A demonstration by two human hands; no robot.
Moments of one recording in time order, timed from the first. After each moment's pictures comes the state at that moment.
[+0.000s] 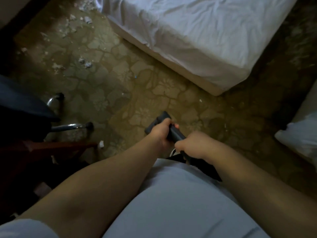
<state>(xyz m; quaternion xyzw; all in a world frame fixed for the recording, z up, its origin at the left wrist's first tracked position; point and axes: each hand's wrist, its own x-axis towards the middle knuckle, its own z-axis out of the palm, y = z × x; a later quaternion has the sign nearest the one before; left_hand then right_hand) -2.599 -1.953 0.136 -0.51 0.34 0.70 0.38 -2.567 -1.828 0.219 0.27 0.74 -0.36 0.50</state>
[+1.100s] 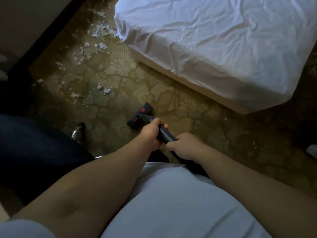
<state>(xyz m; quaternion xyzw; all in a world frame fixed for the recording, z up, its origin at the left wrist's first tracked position) -2.815 -2.207 0.123 -0.50 0.40 0.69 0.35 -2.765 -2.079 0.204 0.24 0.76 -0.40 0.46</state>
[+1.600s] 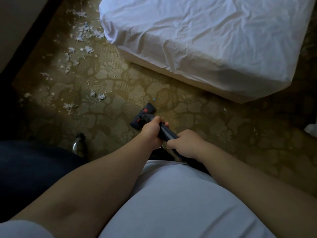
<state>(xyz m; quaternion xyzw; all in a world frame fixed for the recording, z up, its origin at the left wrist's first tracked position) -2.867 -2.240 0.111 -0.46 0.42 0.68 0.39 -2.807 -2.120 0.198 0.30 0.74 -0.41 0.44</state>
